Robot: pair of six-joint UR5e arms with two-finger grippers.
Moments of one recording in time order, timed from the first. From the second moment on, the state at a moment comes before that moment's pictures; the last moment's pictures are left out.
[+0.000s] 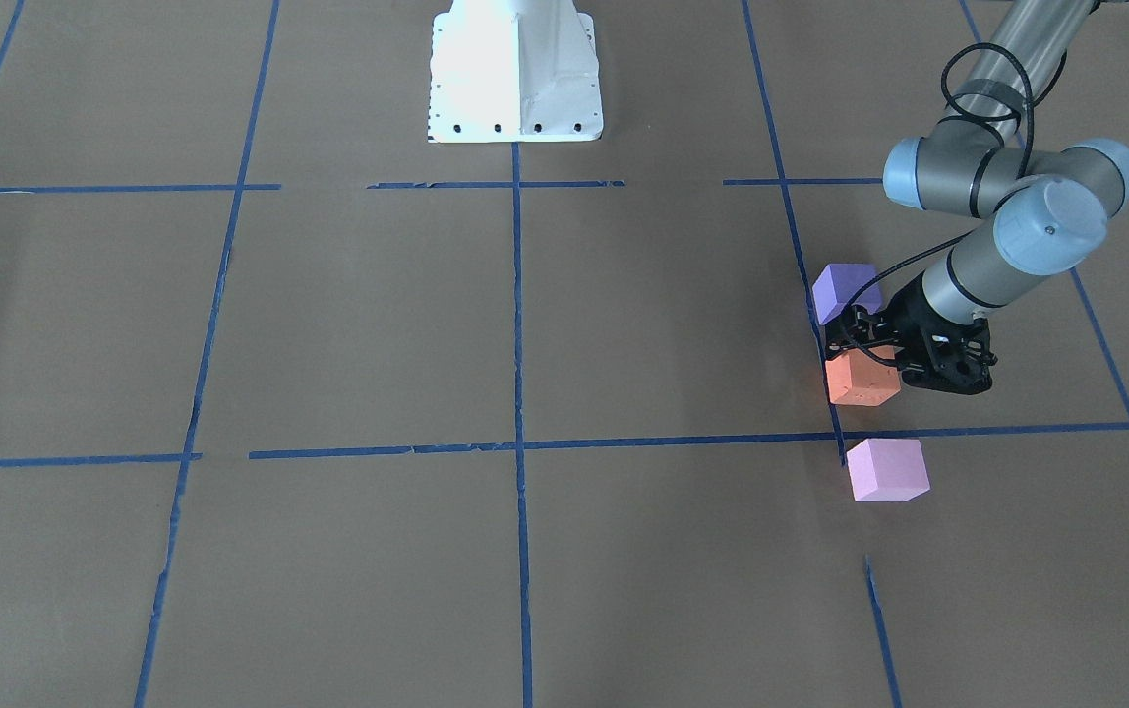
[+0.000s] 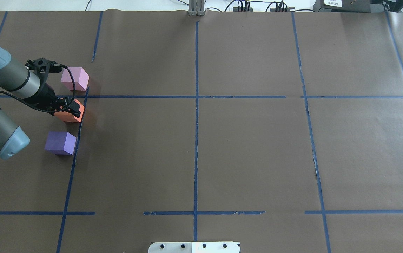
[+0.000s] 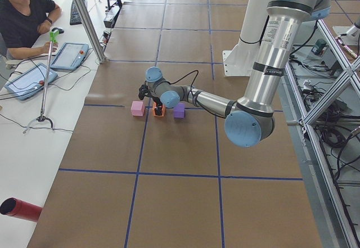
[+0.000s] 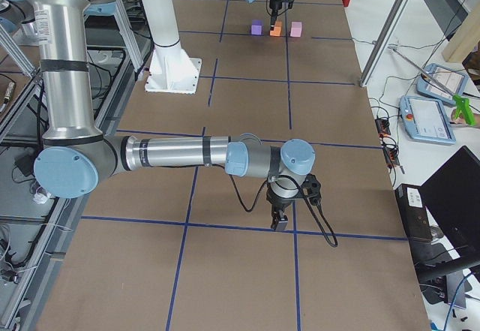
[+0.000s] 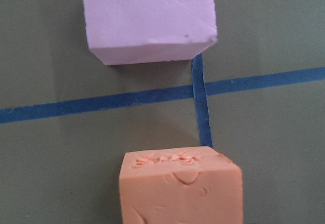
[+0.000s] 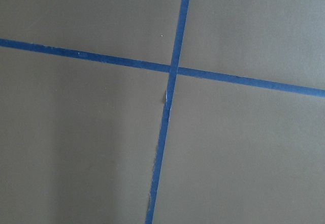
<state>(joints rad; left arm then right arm) -0.90 -1.84 -1.53 -2.03 -2.25 -0.77 1.52 -1.52 1.60 -1.72 2.29 -0.16</state>
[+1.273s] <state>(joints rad) -1.30 -1.84 -1.61 -1.61 -2.24 -0.02 1.52 -1.52 1.60 -1.72 2.29 -0.16</state>
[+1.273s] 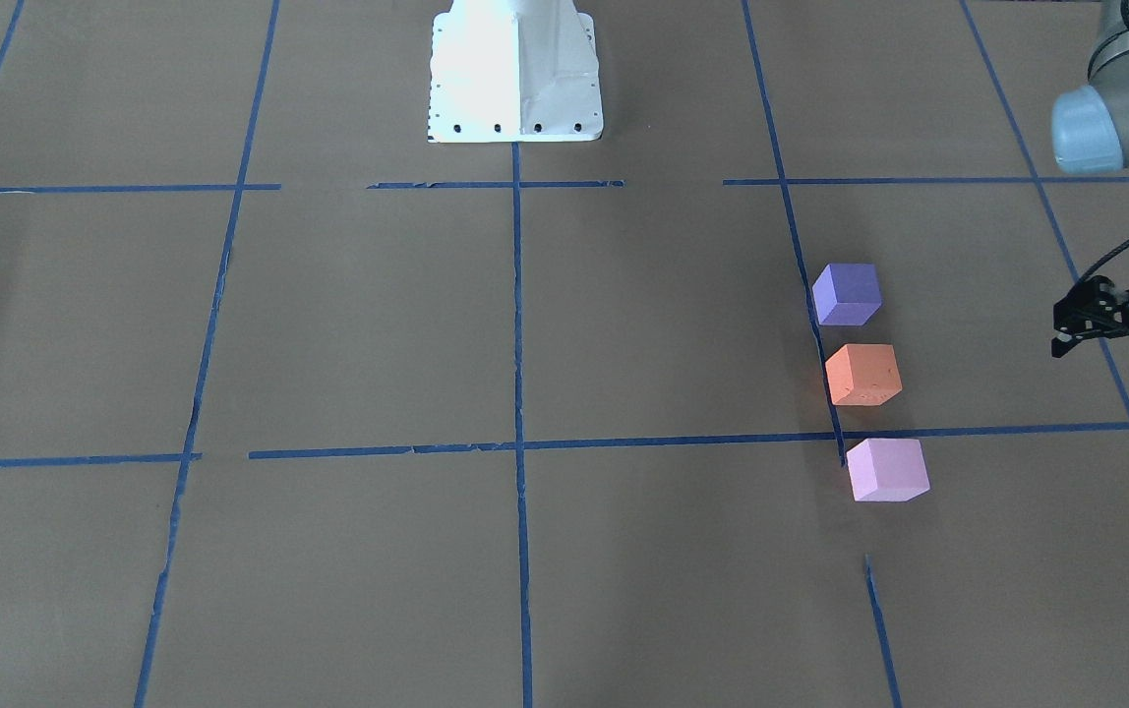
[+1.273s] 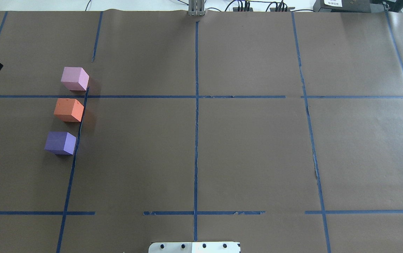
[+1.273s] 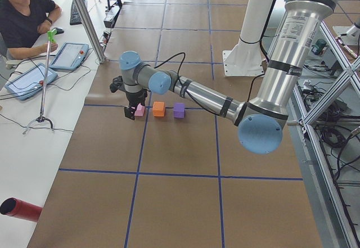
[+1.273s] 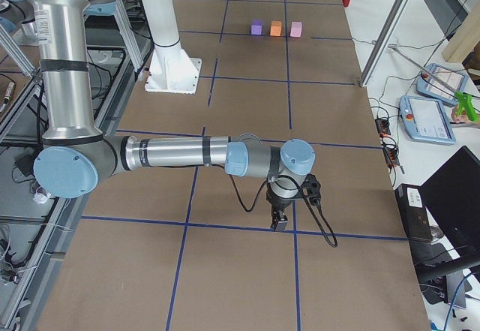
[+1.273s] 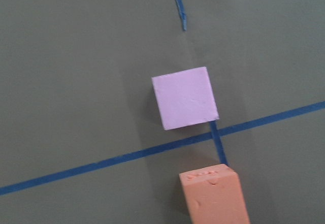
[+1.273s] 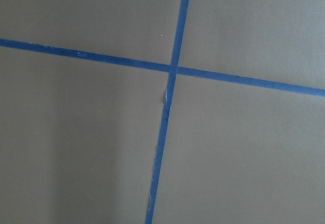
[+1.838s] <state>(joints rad) -1.46 -1.71 -1.40 -1.85 -2.25 0.16 1.52 -1.52 1.60 -1.72 2.29 -0.16</state>
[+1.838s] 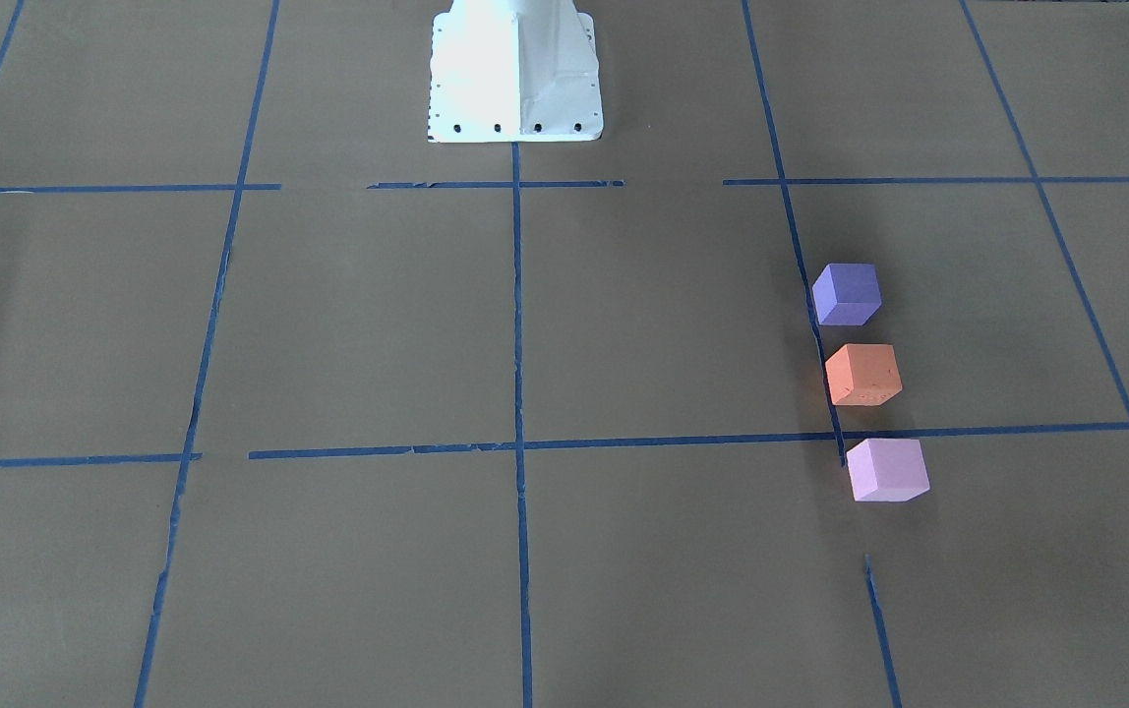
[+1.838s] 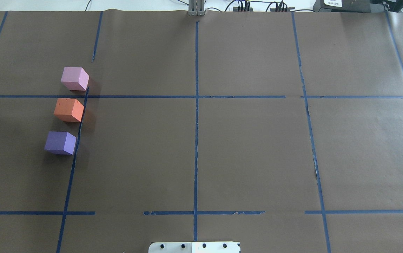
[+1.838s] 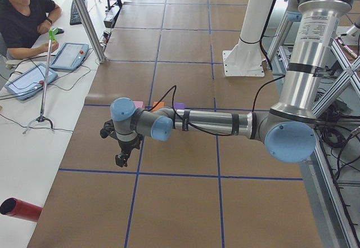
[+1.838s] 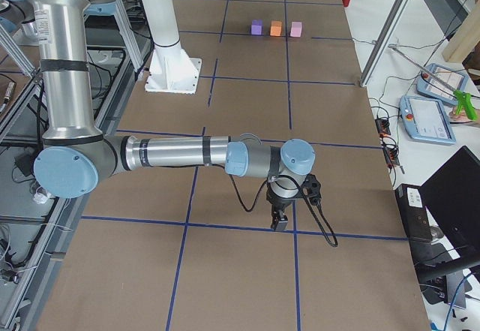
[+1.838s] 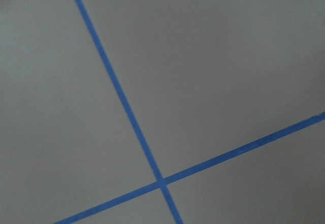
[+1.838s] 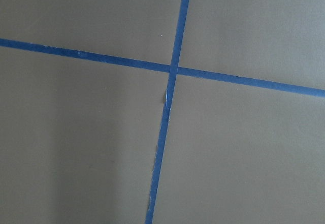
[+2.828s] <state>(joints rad) -1.56 -1.64 -1.49 -1.86 -2.42 -0.10 1.52 -1.52 1.60 -1.72 2.29 -0.16</state>
